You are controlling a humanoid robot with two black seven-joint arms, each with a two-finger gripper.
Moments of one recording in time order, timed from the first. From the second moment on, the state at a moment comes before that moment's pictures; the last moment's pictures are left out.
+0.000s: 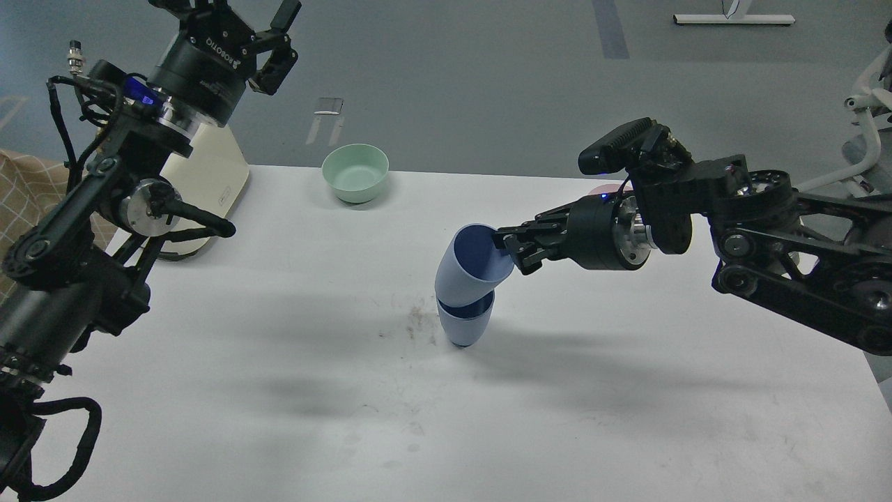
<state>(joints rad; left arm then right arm) -0.66 0.39 -1.17 -1.10 0.59 -0.34 -0.36 1.16 -0.53 0.23 1.51 -1.53 0.49 -0.01</state>
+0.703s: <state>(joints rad) -0.65 0.39 -1.17 -1.10 0.59 -0.34 -0.36 1.14 -0.53 0.24 1.50 -1.53 0.49 -0.02</state>
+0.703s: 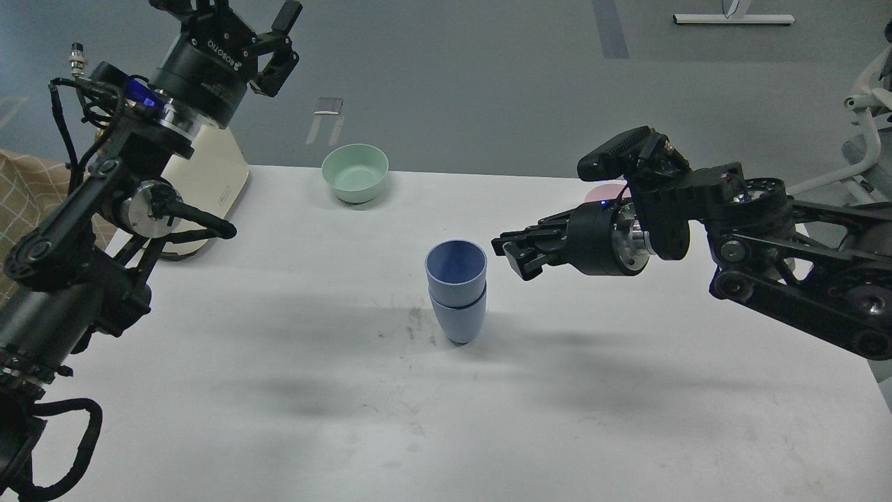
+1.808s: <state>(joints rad) -0.64 0.40 -1.16 -1.08 0.59 -0.36 -0.36 1.12 -0.44 1.39 0.96 -1.51 0.49 -0.01</state>
